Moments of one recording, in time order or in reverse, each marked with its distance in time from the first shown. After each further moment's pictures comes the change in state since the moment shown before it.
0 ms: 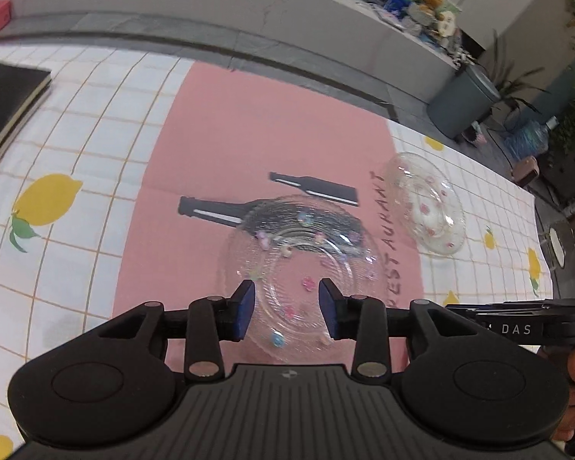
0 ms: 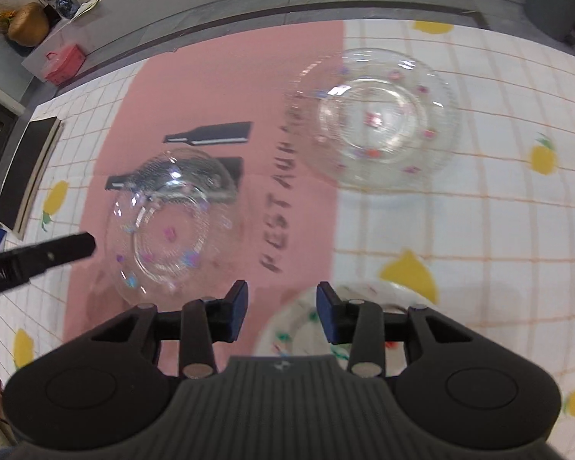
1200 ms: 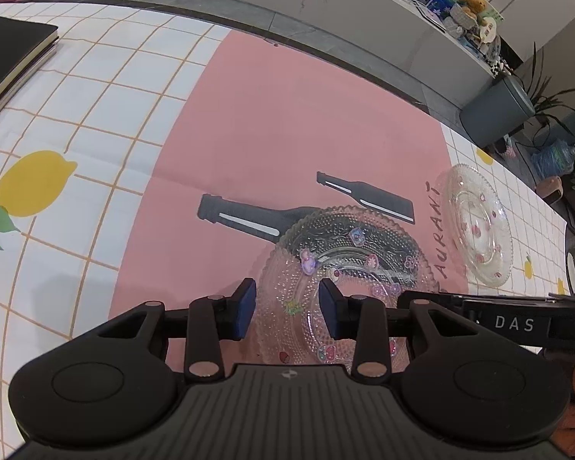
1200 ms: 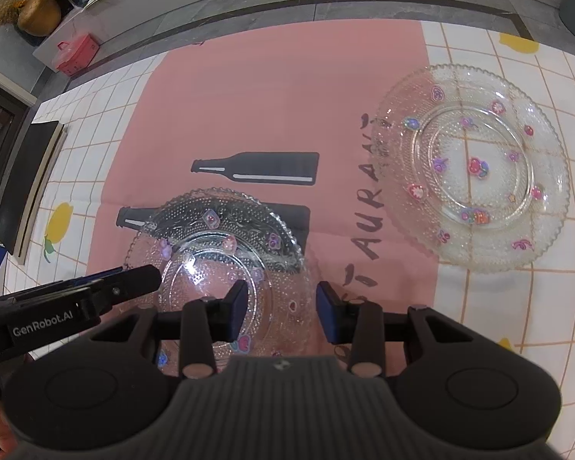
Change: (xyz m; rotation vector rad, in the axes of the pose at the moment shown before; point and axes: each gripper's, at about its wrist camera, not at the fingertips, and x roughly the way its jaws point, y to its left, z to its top) left arm 0.043 0.022 0.011 -0.078 0.034 0.045; right arm 0.053 0.038 0.042 -0.038 0.024 0.040
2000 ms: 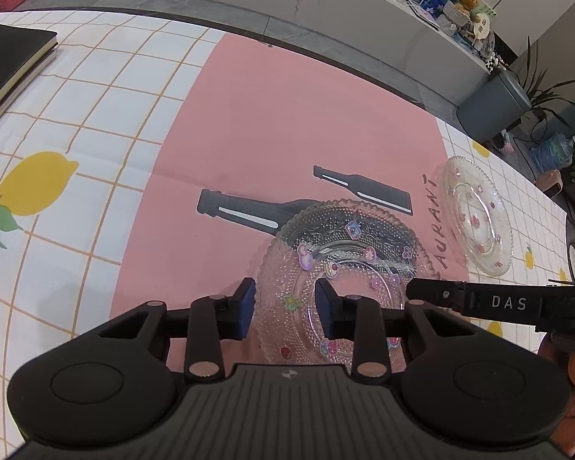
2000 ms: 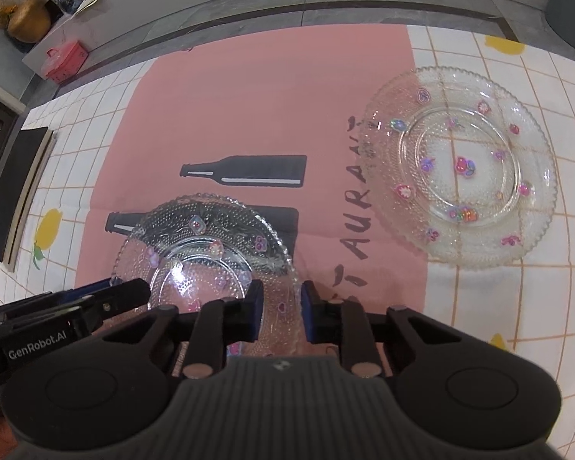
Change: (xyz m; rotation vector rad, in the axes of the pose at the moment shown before) left arm -0.004 -0.002 -0.007 0.024 -0.012 0.005; right arm -0.001 -0.001 -0.004 0.022 -0.025 -0.043
